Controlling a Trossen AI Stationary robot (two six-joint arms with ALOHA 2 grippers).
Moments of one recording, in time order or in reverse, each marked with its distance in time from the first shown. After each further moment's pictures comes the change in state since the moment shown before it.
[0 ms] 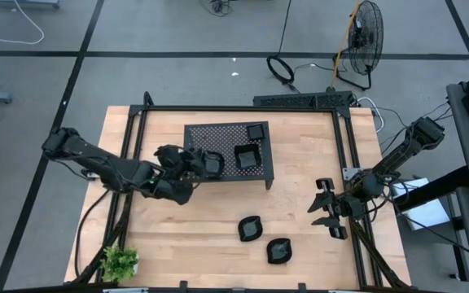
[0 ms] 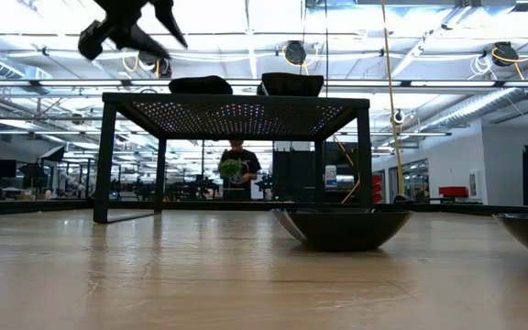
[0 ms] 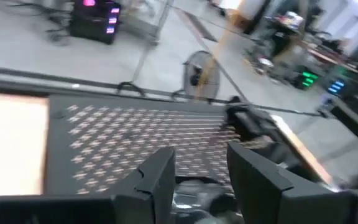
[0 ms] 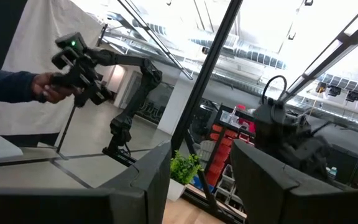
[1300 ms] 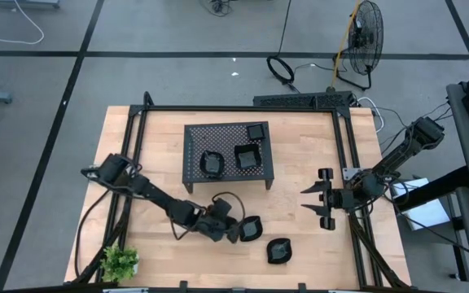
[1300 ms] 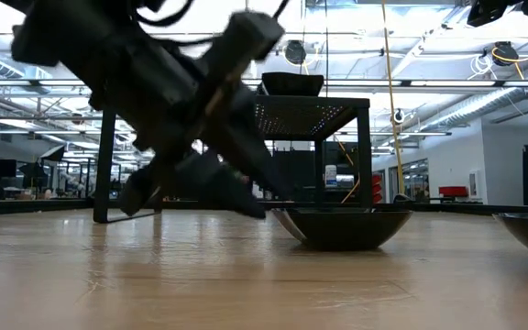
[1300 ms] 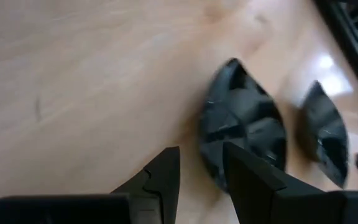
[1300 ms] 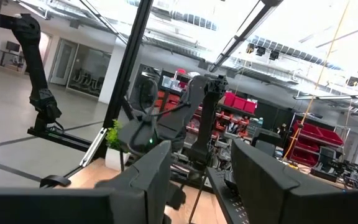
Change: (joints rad) left arm -0.110 0.651 0.000 0.832 0.760 0.200; right arm 0.004 -0.002 0.000 -0.007 0.335 -0.002
